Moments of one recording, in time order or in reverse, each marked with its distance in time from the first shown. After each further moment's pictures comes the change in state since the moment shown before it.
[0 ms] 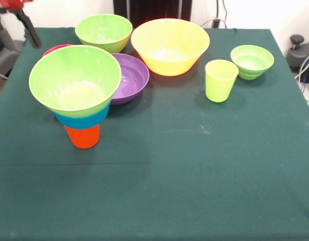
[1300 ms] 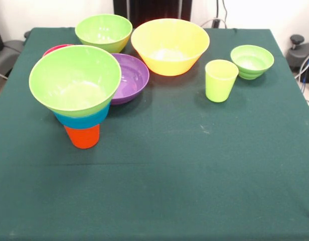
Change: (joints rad) arm 0.101 -0.209 -0.002 0.193 0.171 0.025 0.000
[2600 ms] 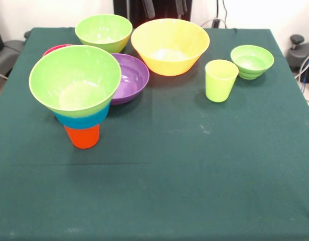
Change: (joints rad) arm 0.210 -0.072 -0.166 0.217 0.044 -0.358 0.101
